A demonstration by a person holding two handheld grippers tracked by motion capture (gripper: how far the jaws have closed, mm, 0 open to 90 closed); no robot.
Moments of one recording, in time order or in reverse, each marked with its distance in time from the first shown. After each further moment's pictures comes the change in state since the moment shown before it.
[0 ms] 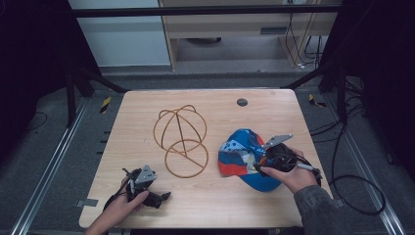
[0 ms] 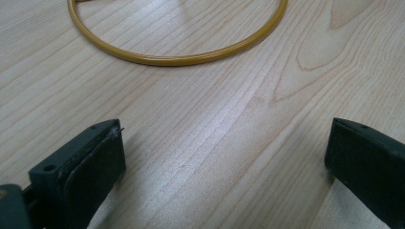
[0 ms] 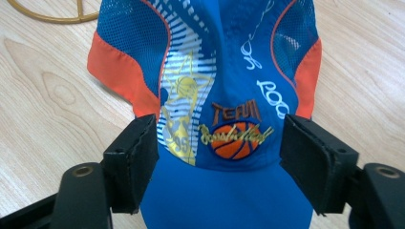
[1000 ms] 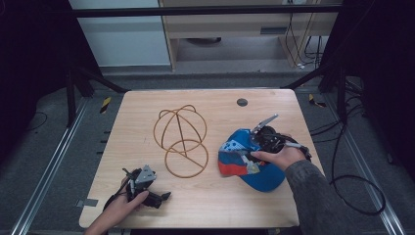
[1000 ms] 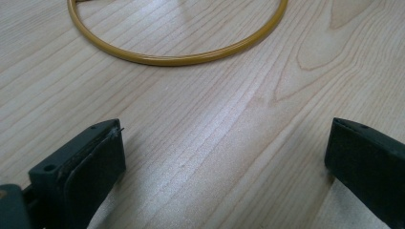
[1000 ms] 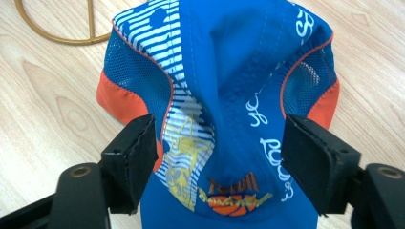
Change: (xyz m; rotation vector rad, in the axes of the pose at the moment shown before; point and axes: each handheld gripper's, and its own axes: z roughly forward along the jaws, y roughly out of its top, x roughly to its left) left arm 0.000 0.000 0.000 0.001 0.000 0.000; right arm -0.013 0.050 0.018 0.105 0.093 -0.017
